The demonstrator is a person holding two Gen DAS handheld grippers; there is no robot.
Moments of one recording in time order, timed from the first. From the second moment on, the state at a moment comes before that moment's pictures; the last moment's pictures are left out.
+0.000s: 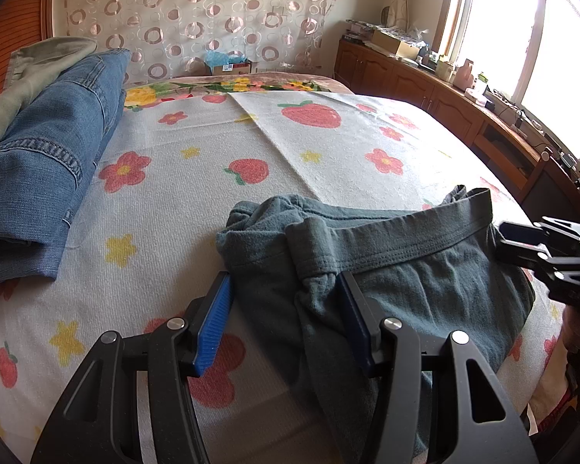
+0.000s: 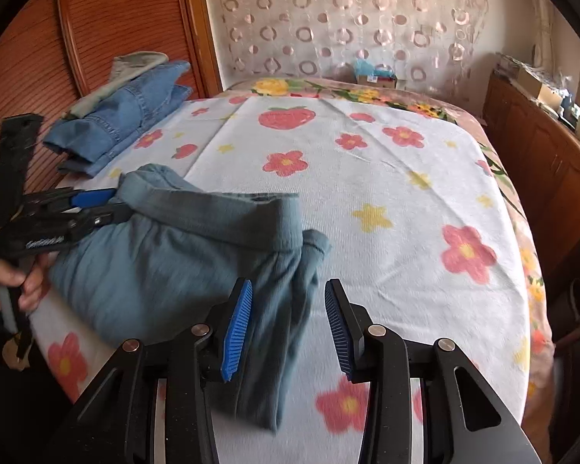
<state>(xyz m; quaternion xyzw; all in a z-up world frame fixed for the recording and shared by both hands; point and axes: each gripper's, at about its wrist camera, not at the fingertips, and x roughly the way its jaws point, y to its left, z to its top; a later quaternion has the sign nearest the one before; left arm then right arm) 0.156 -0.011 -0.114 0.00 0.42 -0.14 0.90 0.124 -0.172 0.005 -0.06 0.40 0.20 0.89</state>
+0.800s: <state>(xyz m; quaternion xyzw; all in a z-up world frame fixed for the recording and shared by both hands) 0.157 -0.005 -0.114 0.00 0.42 -0.12 0.90 0.144 -0.162 -0.010 -0.07 0.39 0.18 0.90</state>
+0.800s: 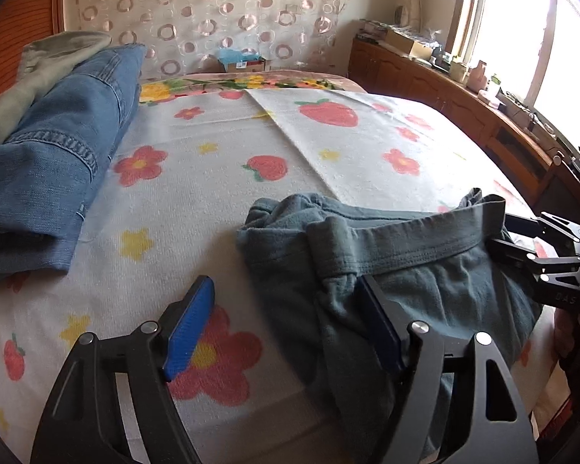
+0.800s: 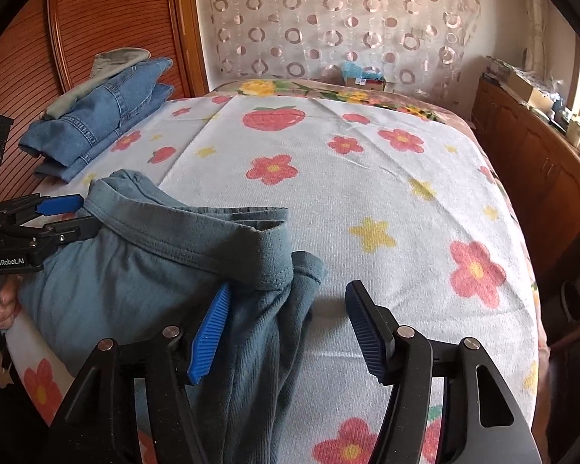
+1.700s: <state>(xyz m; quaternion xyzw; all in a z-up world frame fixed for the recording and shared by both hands) 0.173 -0.006 -0.110 -0.03 0.44 -0.16 0.89 0.144 -0.164 -0.010 -0.07 0.39 0.18 0.90</state>
